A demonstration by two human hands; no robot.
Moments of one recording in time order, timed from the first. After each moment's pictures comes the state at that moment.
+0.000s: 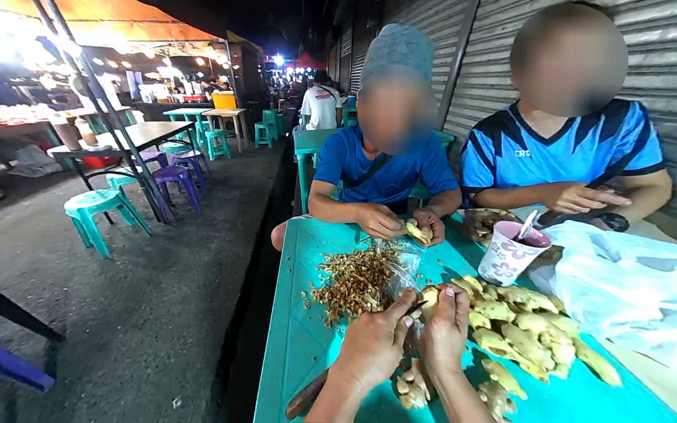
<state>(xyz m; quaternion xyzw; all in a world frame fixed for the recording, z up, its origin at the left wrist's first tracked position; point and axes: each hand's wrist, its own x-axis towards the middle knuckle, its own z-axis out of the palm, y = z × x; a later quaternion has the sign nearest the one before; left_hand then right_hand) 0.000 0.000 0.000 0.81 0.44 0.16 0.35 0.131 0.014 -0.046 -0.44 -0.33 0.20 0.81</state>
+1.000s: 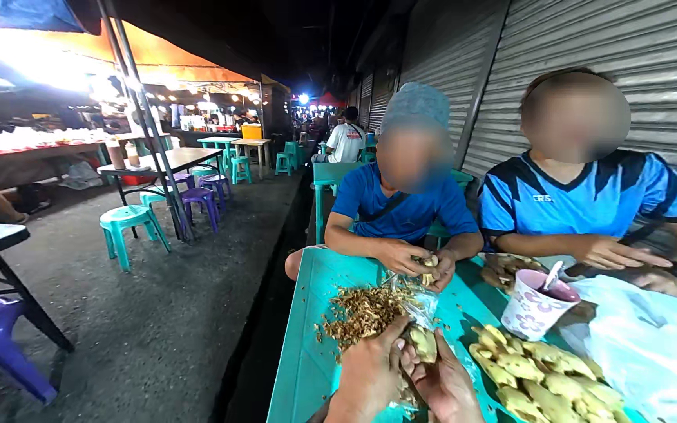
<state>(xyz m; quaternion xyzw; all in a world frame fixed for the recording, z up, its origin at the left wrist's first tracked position) -0.011 0.012 -0.002 0.78 0.52 0.20 0.30 0.128 0.012 -0.033 -0.37 -0.05 0.59 0.71</state>
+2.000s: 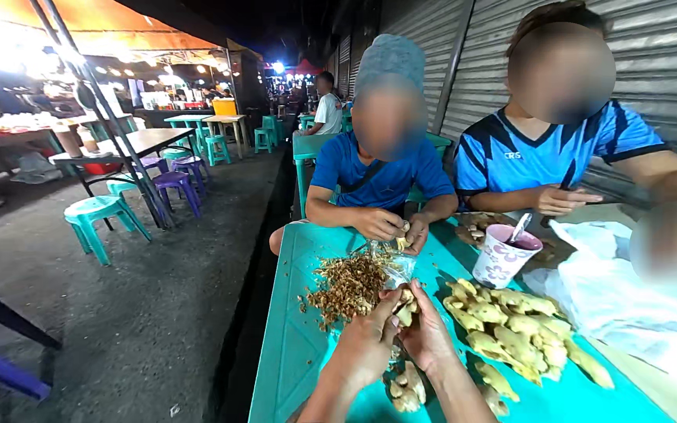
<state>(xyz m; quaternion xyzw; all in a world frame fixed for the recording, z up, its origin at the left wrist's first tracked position) -0.002 0.001 0.000 0.77 0.43 0.18 0.42 0.138 0.006 -0.025 -0.42 -0.19 0.59 0.66</state>
